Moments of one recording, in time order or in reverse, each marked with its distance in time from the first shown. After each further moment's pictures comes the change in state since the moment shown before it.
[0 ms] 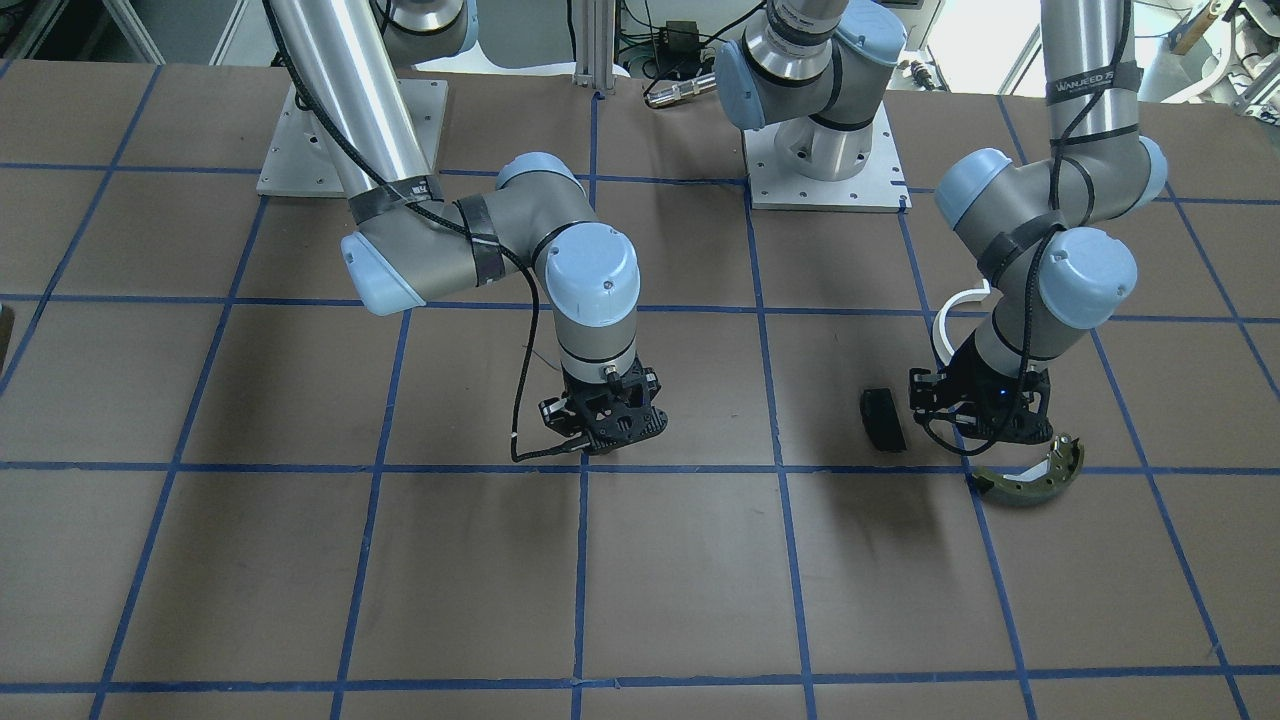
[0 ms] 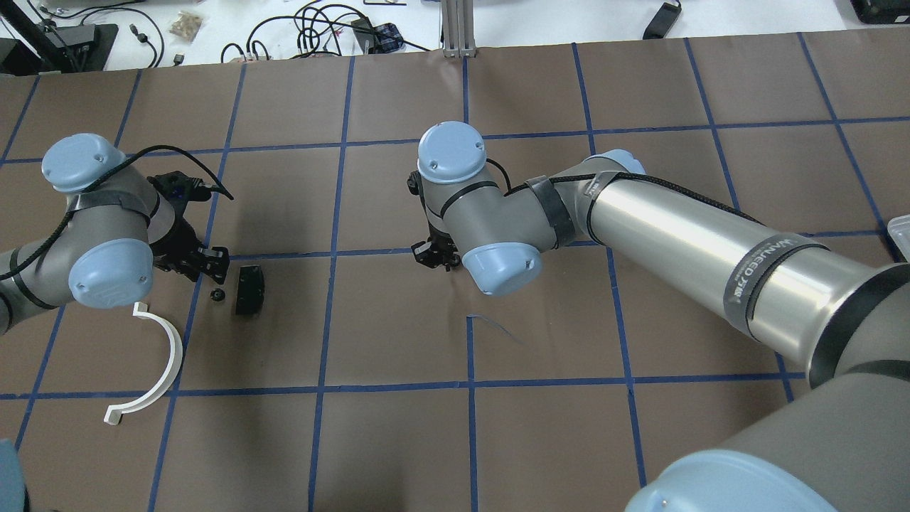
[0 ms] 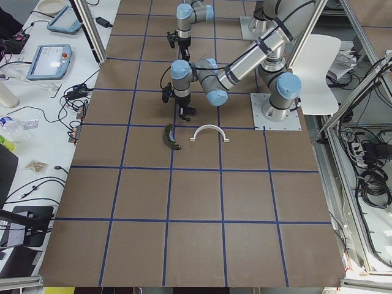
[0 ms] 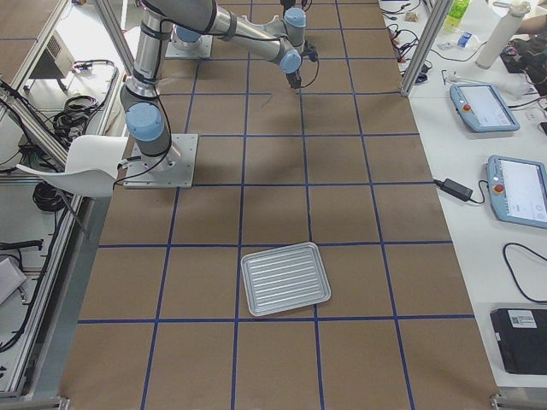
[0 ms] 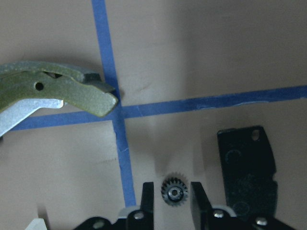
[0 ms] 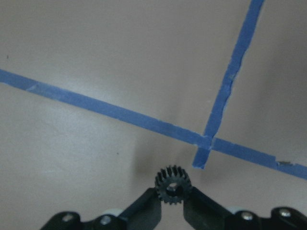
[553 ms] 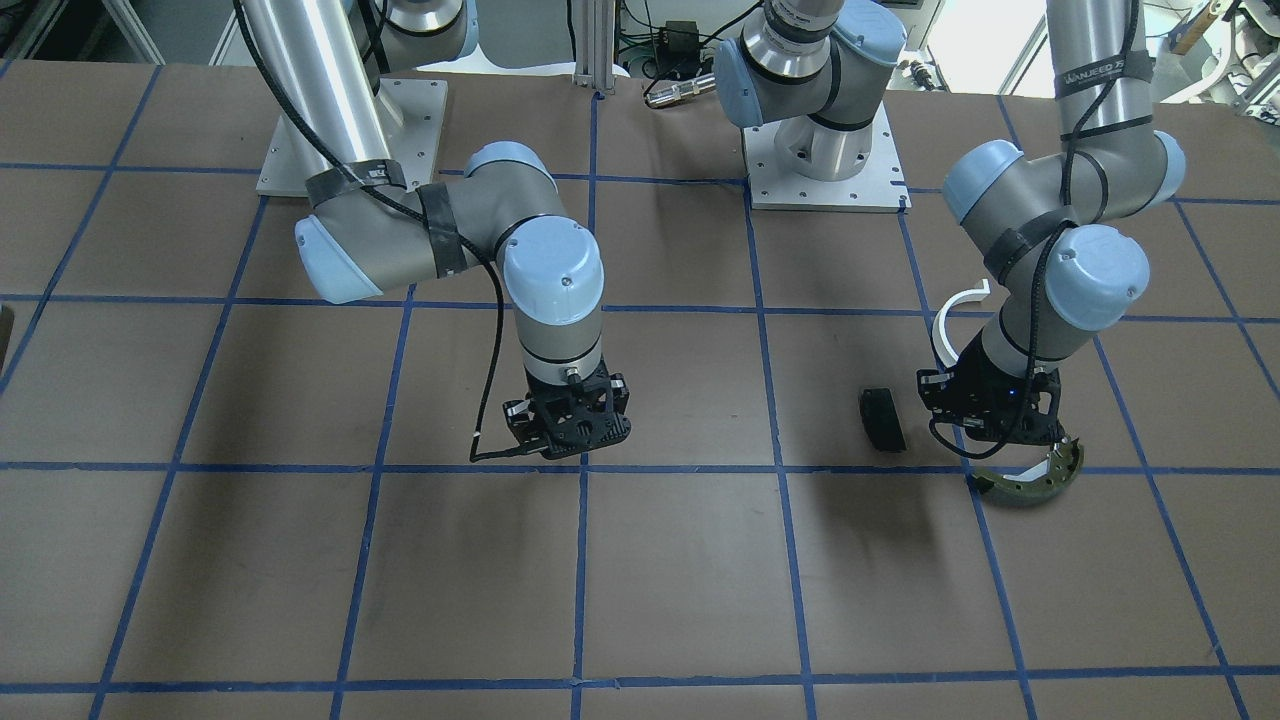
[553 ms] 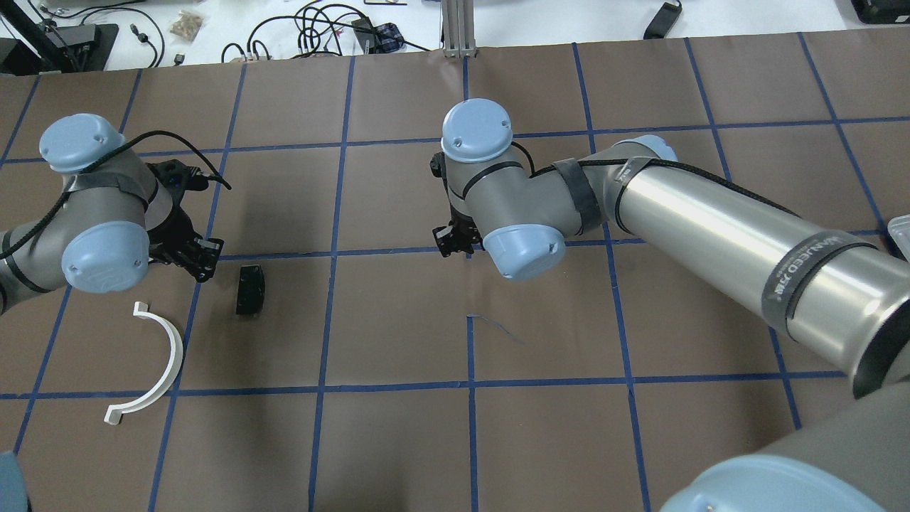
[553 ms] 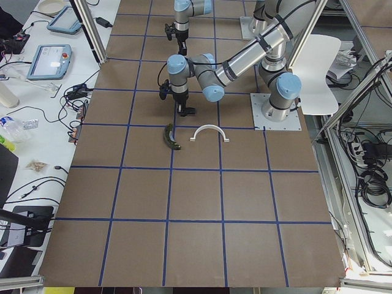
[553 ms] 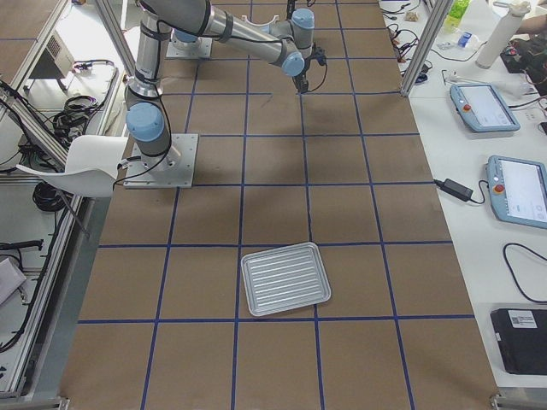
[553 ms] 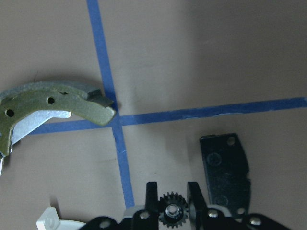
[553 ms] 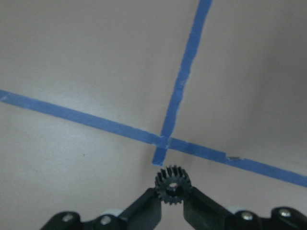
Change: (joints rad) left arm -0.014 0.007 0.029 -0.045 0.041 -0.027; right arm -0.035 -0.035 0.005 0.035 -0.026 0.004
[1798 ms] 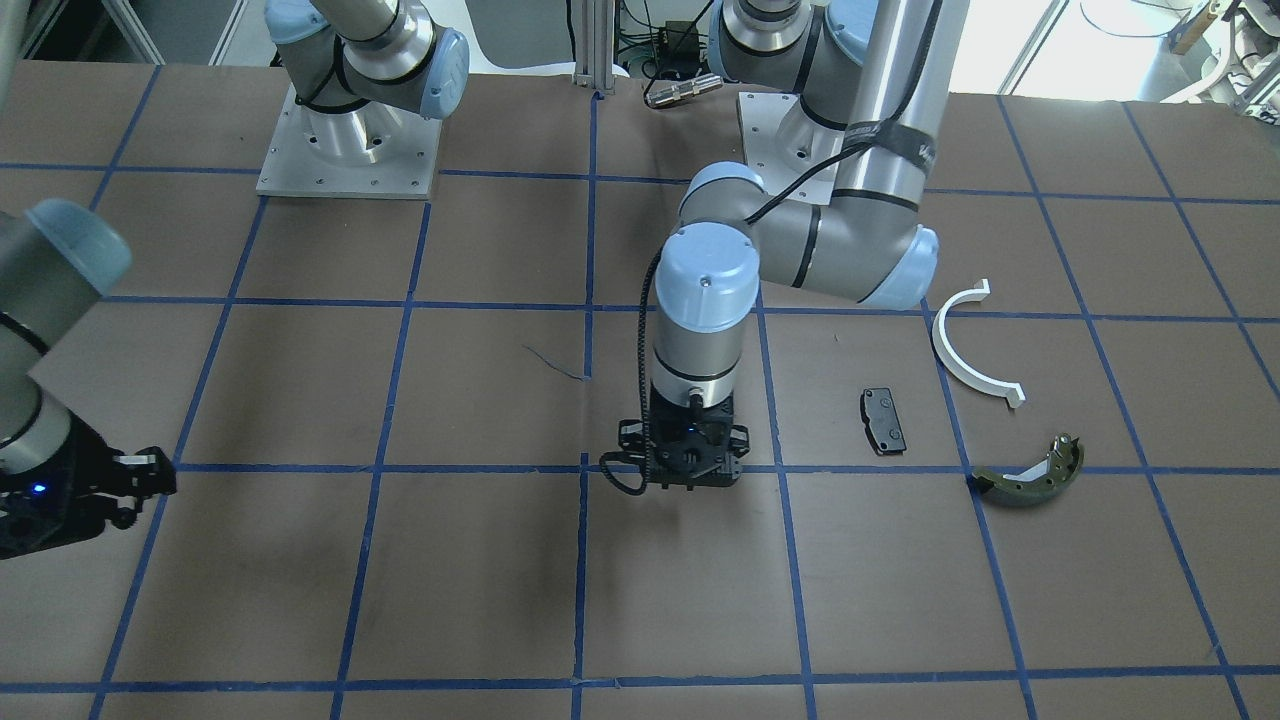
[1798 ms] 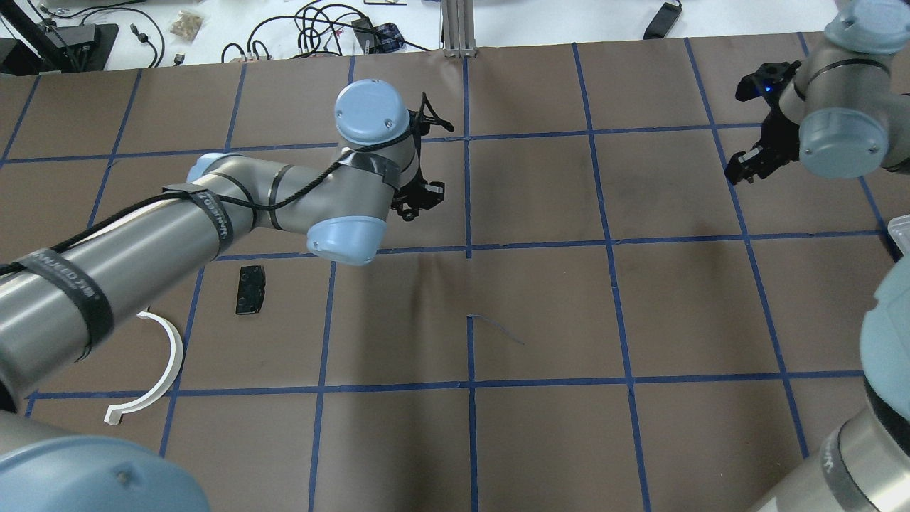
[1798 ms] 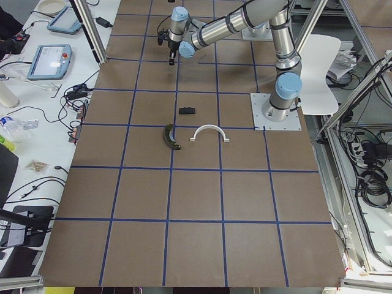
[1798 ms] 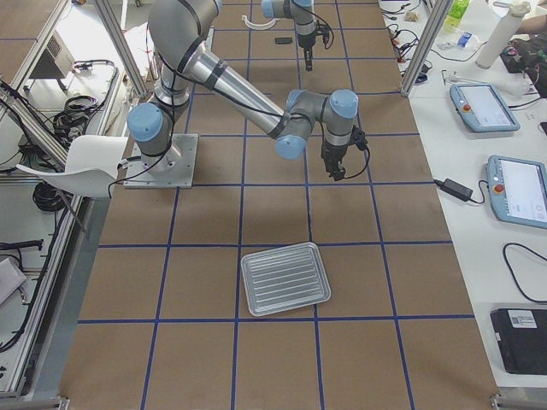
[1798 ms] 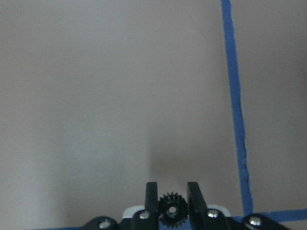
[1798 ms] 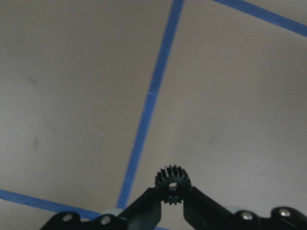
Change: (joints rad) left arm -0.559 -0.160 0.275 0.055 -0.025 -0.579; right arm -0.694 -0.043 -0.008 0.041 -0.046 -0.706
